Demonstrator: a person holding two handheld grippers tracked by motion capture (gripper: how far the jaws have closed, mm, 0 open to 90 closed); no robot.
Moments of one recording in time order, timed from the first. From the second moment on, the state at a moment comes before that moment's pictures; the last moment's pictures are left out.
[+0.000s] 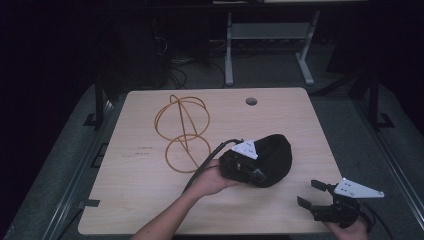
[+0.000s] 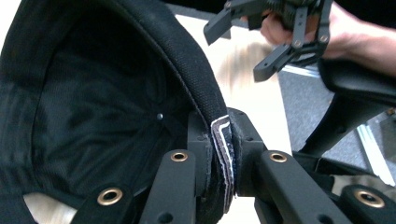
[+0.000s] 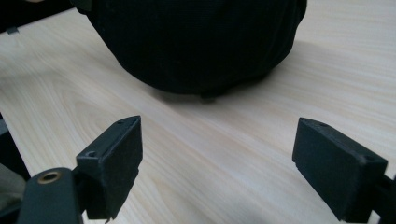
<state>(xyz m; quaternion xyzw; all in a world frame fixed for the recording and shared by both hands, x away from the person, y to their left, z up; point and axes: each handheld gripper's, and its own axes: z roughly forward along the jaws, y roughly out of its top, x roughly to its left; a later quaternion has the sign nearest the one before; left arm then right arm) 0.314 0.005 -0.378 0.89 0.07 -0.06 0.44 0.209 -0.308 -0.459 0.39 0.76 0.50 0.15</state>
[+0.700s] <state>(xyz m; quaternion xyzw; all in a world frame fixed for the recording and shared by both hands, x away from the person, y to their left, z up) 0.297 -0.017 -0.356 0.89 0.02 -0.09 0.45 0.216 -0.291 -0.452 0.37 0.72 0.57 0.13</state>
